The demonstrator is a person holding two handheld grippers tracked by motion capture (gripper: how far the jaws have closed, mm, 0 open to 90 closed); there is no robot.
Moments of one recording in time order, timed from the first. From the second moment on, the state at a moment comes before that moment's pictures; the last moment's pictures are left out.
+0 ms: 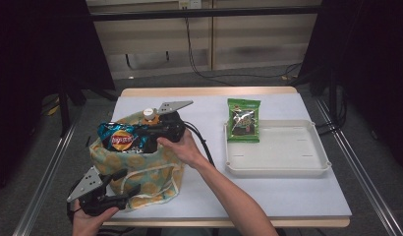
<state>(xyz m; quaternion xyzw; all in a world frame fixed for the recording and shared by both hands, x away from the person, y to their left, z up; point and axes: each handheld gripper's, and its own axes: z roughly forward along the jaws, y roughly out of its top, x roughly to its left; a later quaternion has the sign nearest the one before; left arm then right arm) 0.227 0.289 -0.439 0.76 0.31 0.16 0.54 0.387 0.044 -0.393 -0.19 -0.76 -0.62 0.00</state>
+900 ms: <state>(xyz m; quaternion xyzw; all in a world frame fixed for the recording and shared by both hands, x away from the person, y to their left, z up) 0.226 0.288 -0.439 0.76 0.32 0.17 0.54 0.375 0.010 -0.353 -0.17 -0.73 -0.66 -0.03</state>
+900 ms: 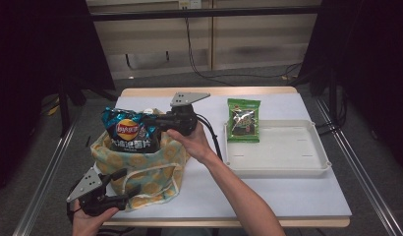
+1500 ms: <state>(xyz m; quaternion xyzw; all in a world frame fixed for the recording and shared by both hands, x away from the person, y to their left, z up) 0.227 0.288 -0.439 0.76 0.31 0.15 0.55 0.374 -0.004 -0.332 -0.18 -0.71 -0.68 -0.05</state>
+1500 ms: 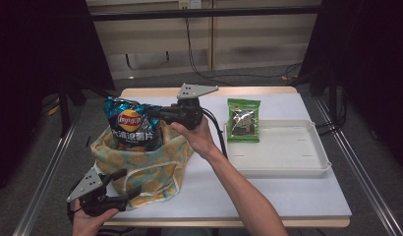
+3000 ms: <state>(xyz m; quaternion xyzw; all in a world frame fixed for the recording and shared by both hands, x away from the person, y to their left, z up) 0.227 0.289 -0.439 0.76 0.32 0.16 0.55 0.366 -0.082 -0.284 -0.20 -0.69 -0.69 -0.12</state>
